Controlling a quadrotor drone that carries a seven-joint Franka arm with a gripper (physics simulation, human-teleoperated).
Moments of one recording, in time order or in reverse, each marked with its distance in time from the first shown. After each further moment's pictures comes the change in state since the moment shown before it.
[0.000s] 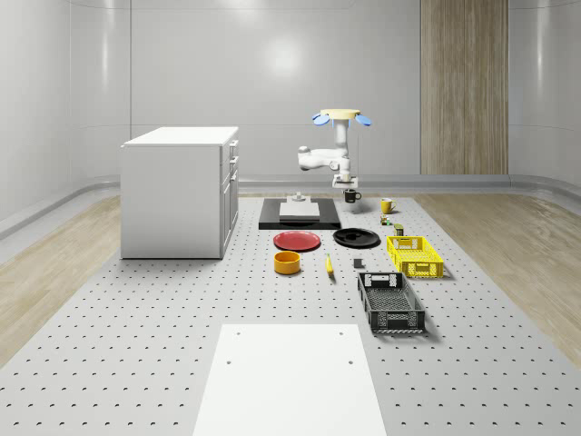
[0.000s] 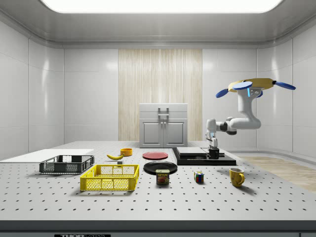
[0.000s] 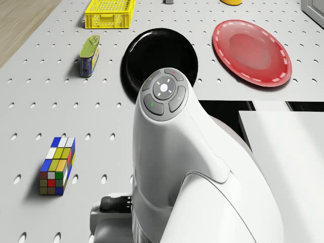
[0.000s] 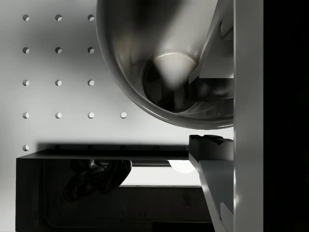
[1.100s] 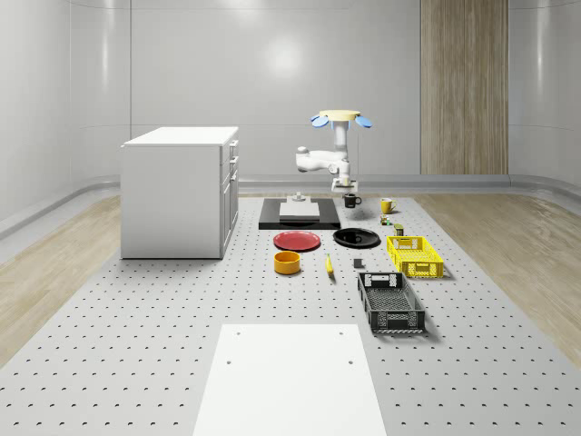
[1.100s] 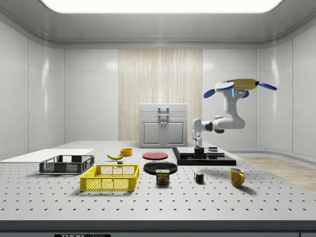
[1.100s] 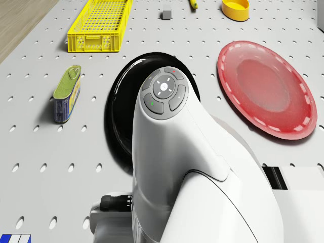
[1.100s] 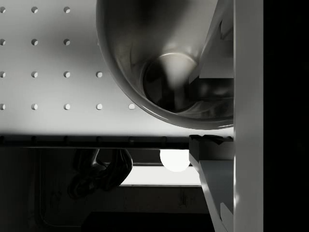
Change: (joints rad) arm -0.006 -0.052 0.010 0.001 0.025 0.047 0.006
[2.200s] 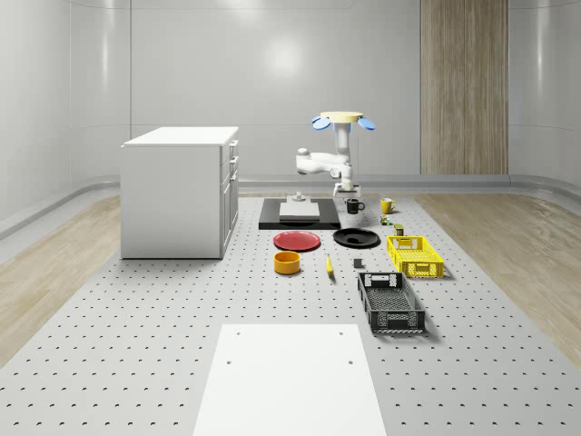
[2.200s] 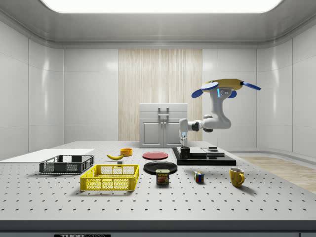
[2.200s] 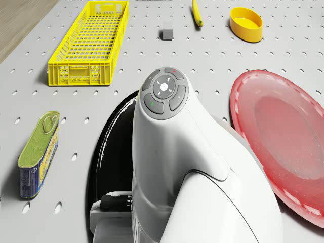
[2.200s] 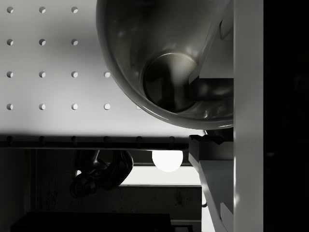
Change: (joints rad) arm -0.004 -0.035 0.004 0.001 0.014 0.032 0.003
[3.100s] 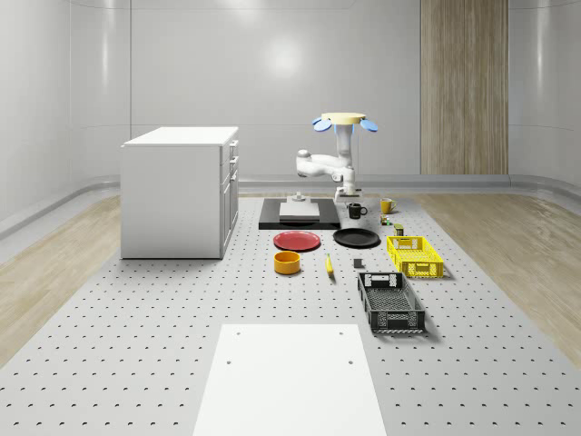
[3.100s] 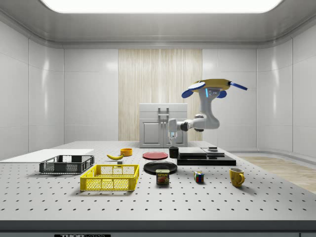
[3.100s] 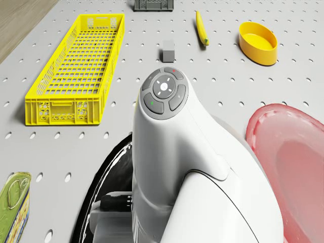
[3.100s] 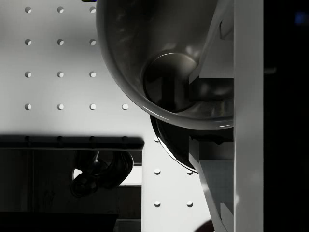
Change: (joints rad) arm -0.002 -0.018 0.002 0.000 0.007 0.017 0.001
